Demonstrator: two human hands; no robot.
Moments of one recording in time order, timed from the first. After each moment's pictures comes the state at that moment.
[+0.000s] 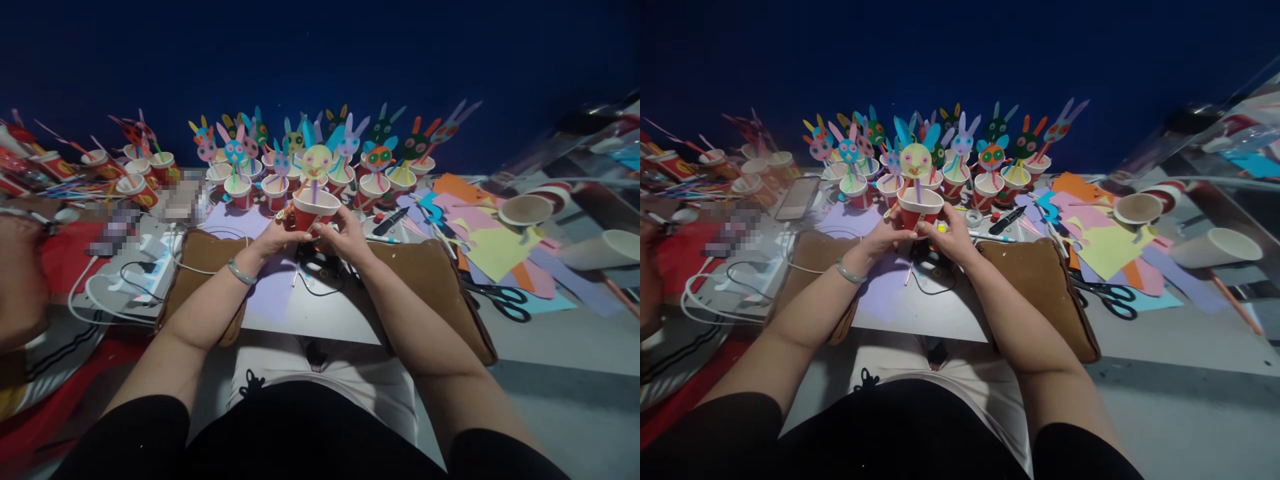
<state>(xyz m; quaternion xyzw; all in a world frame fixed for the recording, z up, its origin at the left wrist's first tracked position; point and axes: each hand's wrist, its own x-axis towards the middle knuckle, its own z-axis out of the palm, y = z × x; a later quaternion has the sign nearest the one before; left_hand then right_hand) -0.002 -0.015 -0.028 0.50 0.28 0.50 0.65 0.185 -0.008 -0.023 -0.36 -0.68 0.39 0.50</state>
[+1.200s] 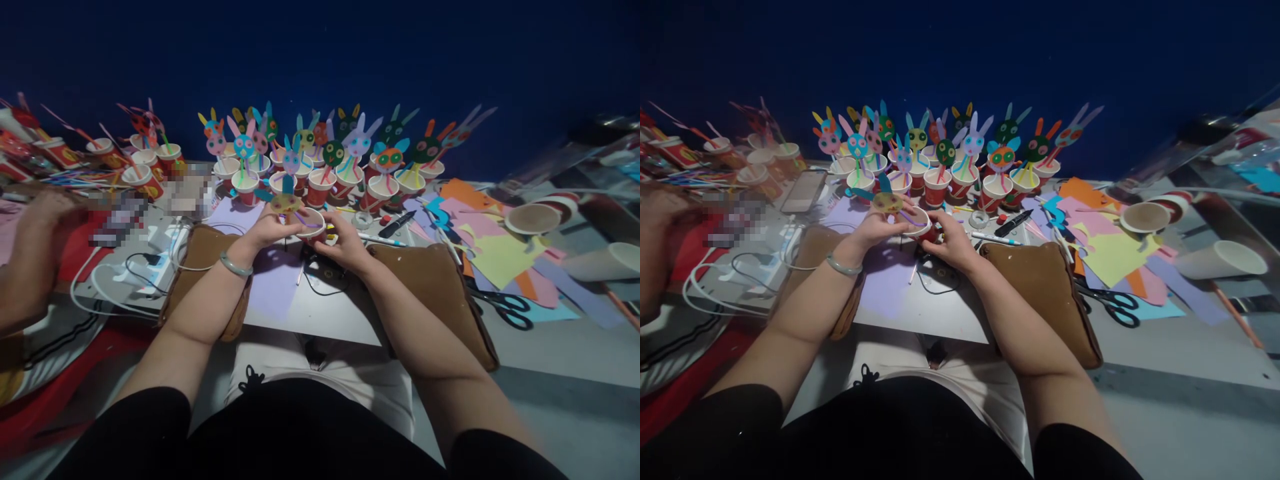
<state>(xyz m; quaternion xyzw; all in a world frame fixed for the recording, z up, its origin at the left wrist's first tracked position) -0.038 -0.007 -0.008 0.66 0.39 0.50 0.41 0.183 -0.012 -0.037 -0.32 -0.80 0.30 0.42</state>
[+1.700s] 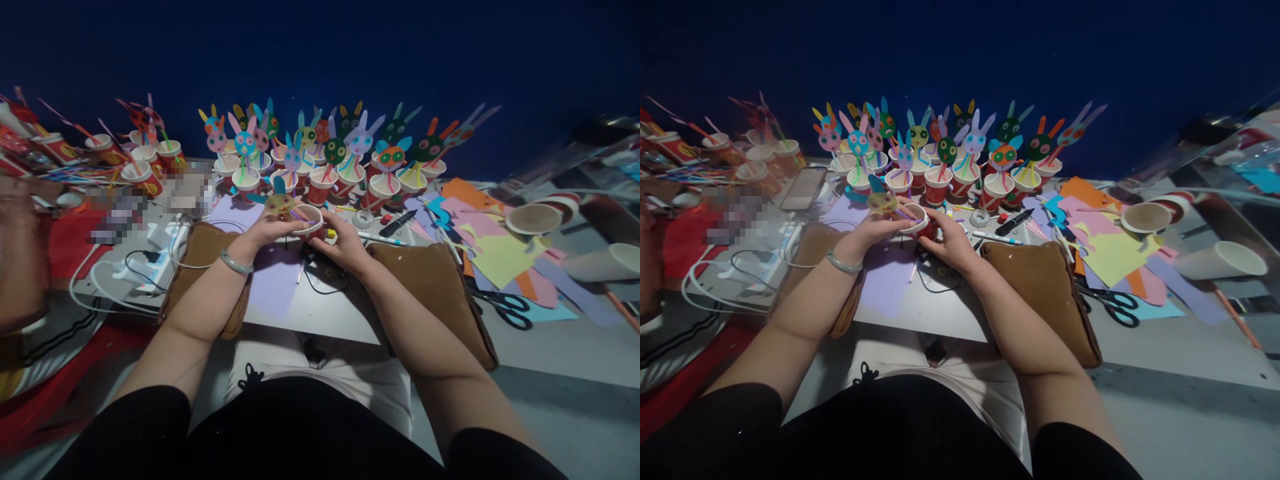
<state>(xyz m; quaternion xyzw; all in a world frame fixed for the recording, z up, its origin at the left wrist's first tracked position) -0.038 -0.008 -0.009 0.65 0.37 0.46 0.48 0.183 -0.014 -0.036 -0.31 -0.81 0.27 0.41</state>
